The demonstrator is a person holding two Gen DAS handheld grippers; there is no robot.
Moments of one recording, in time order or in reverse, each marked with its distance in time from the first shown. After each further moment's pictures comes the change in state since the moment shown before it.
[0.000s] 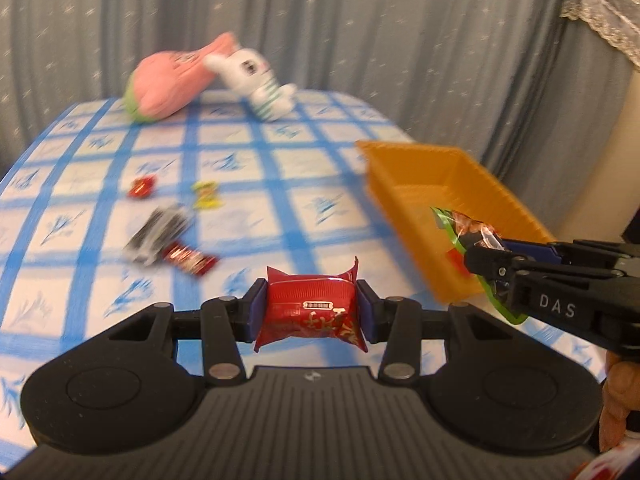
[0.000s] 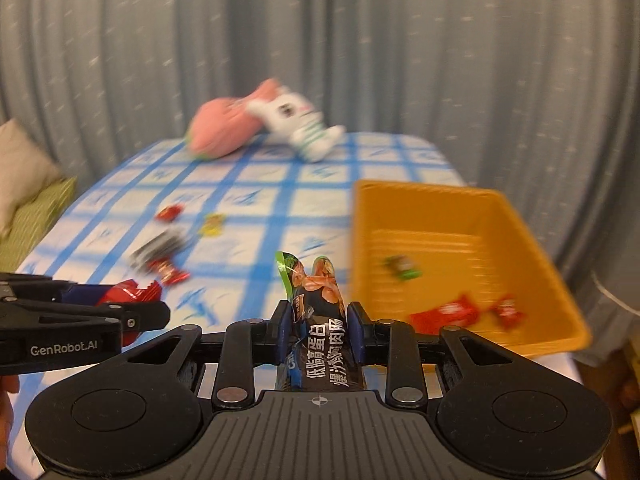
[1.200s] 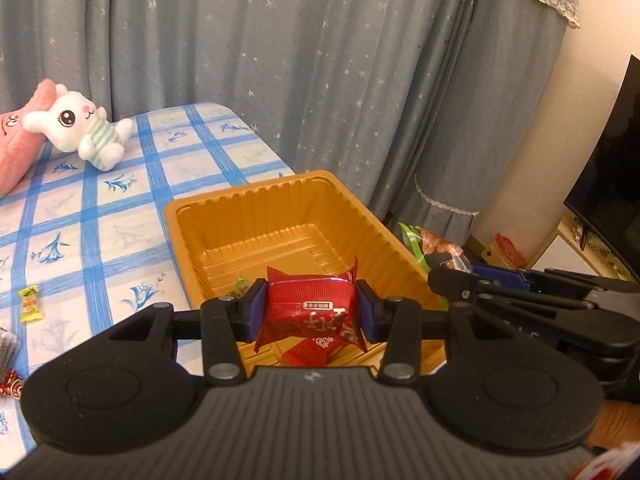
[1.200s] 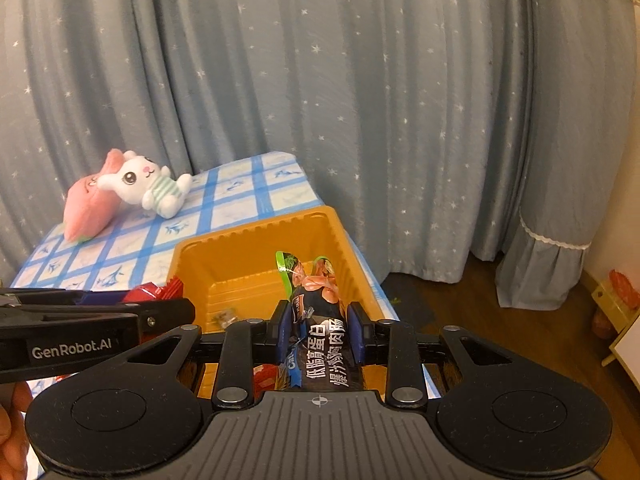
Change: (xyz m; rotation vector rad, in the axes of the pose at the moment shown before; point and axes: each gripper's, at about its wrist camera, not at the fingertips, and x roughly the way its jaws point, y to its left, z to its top) left arm 0.097 -0.138 0.086 0.160 0.073 -0.201; right arm -0.013 -0.160 0.039 0.277 -0.016 -0.157
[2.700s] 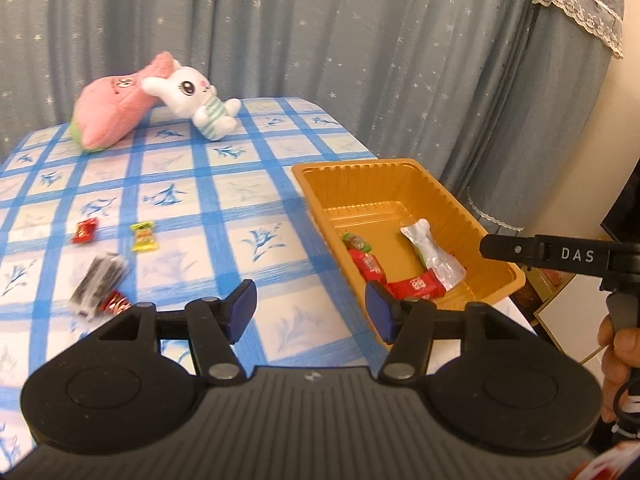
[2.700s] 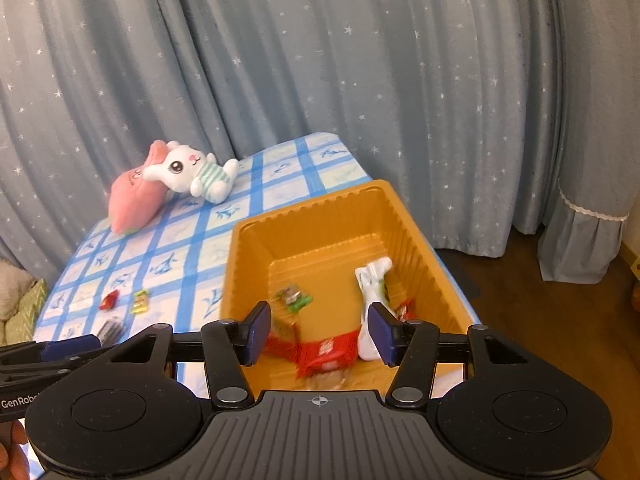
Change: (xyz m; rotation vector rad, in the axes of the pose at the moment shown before) left arm -0.097 0.067 -0.063 -0.116 -0.042 0.151; right arm -0.011 0.029 -0.007 0.047 0.065 0.134
